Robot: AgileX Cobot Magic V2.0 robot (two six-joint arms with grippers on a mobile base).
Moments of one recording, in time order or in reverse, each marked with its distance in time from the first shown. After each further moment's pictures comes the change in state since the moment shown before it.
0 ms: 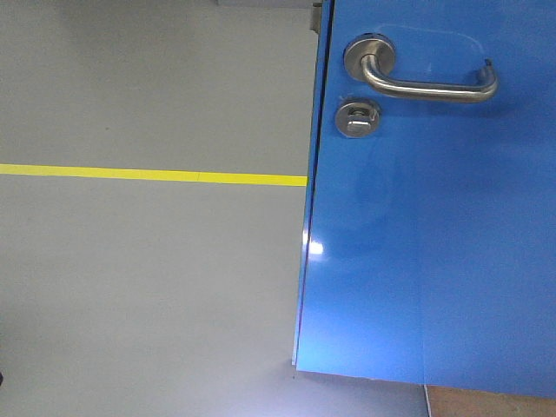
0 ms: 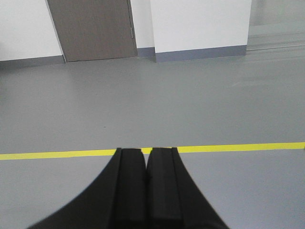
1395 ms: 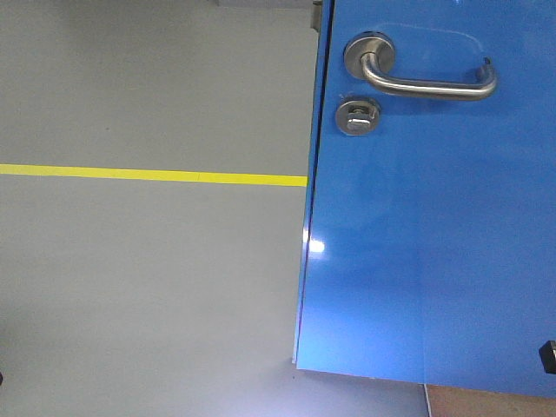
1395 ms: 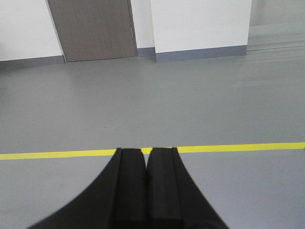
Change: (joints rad) left arm 0.000 0.000 0.000 0.000 0.001 0.000; right arm 0.180 -0.819 0.823 -0.675 -0.412 -0.004
